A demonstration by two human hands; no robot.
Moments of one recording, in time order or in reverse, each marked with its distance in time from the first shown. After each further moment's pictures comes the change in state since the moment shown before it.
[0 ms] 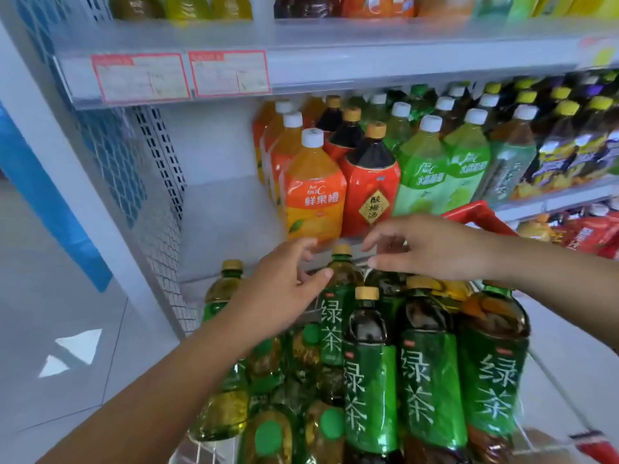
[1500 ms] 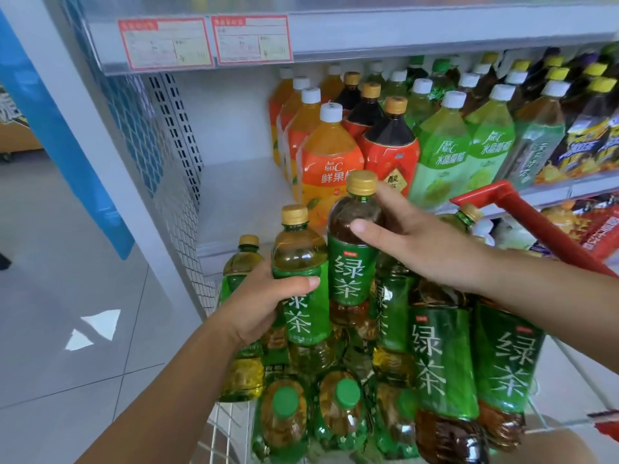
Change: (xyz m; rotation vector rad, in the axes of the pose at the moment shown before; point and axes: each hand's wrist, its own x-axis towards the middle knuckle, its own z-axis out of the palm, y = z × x) left_hand -0.032 -0.044 0.017 -1.020 -0.136 -0.125; right_hand -0.007 -0.036 0.037 0.650 0.128 -0.107
